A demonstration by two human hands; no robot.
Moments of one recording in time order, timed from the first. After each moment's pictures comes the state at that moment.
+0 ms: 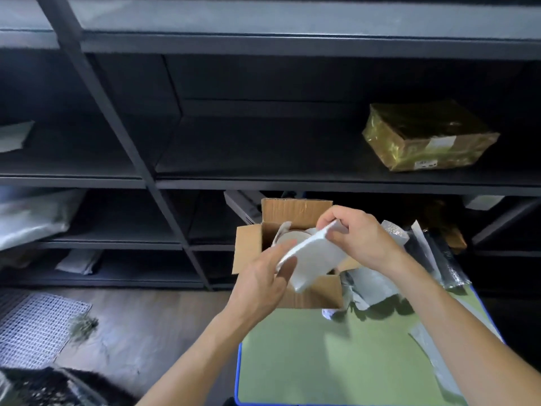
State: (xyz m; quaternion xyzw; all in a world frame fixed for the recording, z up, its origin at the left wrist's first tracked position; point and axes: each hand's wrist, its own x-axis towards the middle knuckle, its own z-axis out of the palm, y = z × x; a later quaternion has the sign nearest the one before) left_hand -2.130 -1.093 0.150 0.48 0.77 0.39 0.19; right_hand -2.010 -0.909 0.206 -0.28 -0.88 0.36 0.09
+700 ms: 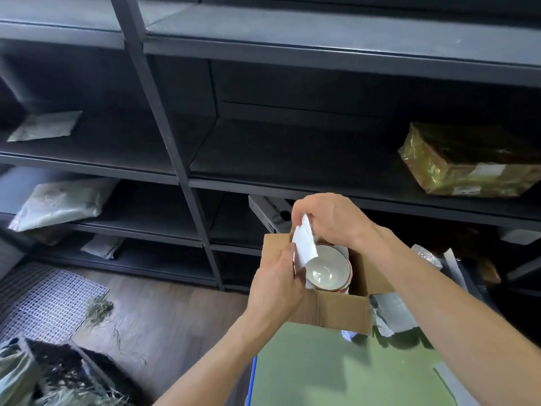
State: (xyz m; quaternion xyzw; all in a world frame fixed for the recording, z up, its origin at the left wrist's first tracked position) left_hand -2.152 -1.089 0.133 0.36 0.86 0.34 0.13; right_hand -2.128 -0.924 0.227 -0.11 -0.99 0.12 0.00
